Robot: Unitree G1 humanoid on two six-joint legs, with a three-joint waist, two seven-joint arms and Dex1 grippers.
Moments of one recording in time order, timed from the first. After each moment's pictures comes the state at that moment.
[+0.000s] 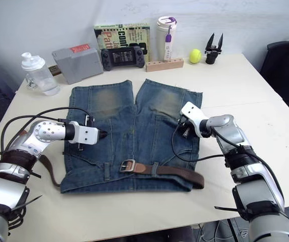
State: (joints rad) left arm -0.83 0.74 -0.38 0.89 0.31 -0.70 -0.74; right arm -0.85 -0.57 0.27 0.59 0.02 0.41 0.85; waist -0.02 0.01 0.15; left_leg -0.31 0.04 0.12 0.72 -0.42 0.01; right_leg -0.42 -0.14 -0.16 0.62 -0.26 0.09
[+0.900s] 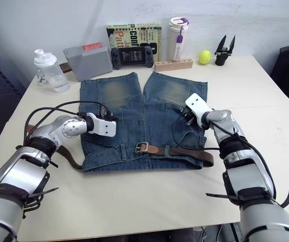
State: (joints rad) left arm -1.01 0.61 -0.50 1.12 0.59 -0.70 -0.25; right arm -0.99 -0.50 0.21 0.90 -0.07 0.25 0.64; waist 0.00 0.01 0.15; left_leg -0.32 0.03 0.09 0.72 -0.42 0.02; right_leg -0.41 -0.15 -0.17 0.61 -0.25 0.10
